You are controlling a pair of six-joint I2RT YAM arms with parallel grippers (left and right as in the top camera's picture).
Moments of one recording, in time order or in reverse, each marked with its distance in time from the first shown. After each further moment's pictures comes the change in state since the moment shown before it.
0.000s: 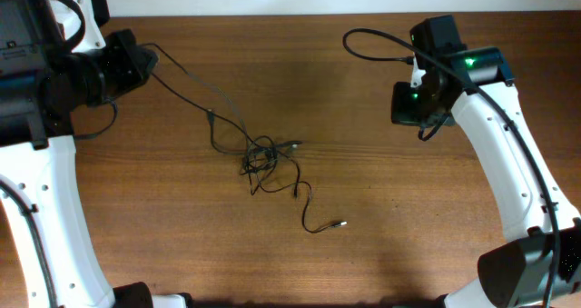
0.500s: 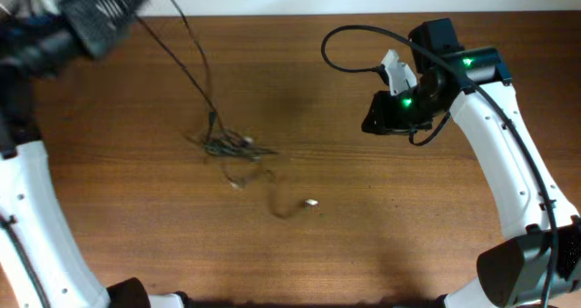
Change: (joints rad) left arm 0.152 0.002 0.068 0.502 0.668 -0.035; right arm 0.006 0.007 -0.005 -0.031 -0.470 -0.222
